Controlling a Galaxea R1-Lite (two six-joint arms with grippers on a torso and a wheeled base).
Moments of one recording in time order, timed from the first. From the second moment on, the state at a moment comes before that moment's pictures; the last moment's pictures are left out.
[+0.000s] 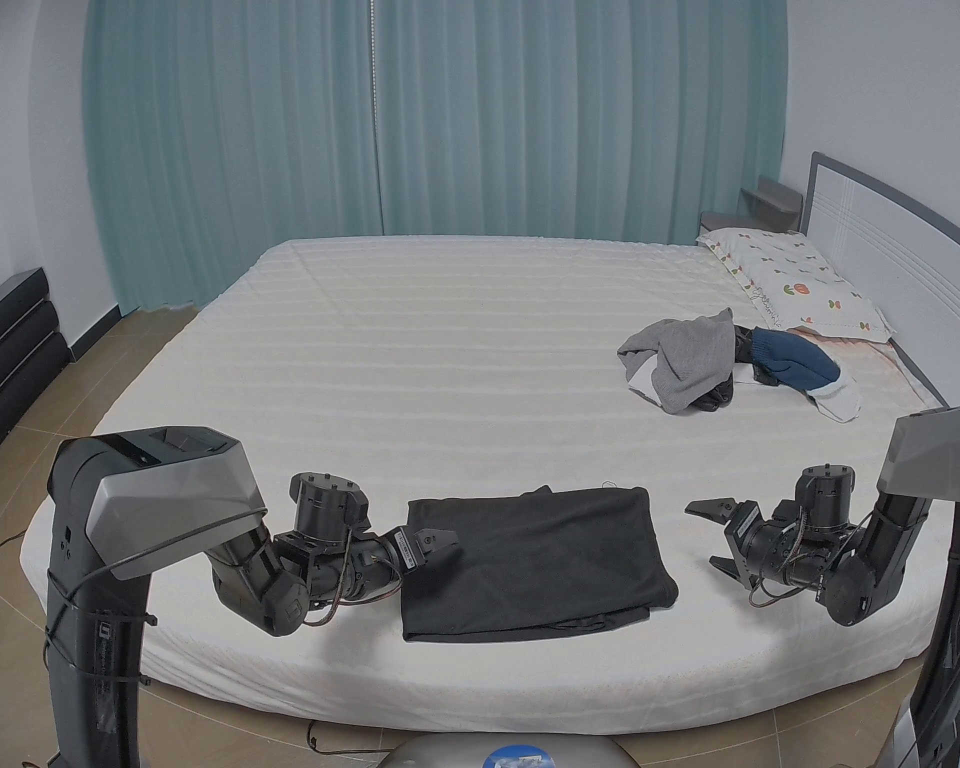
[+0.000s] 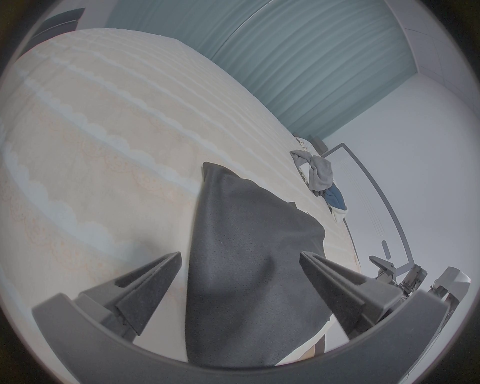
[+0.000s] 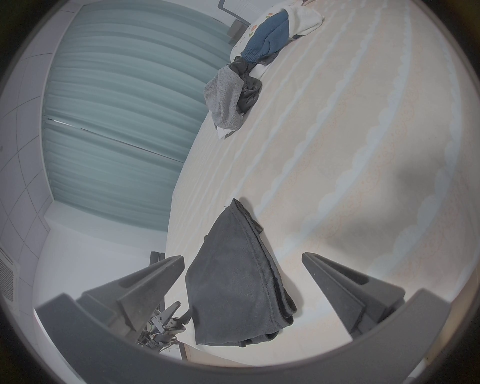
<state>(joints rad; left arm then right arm) -0.38 2.40 -0.86 -0.95 -0.24 -0.75 0.12 2.20 -0.45 -1.24 0.29 1.02</state>
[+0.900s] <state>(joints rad) -0.38 2.41 -0.87 -0.96 -0.21 -0.75 0.12 2.20 -0.45 -1.24 0.29 1.02</state>
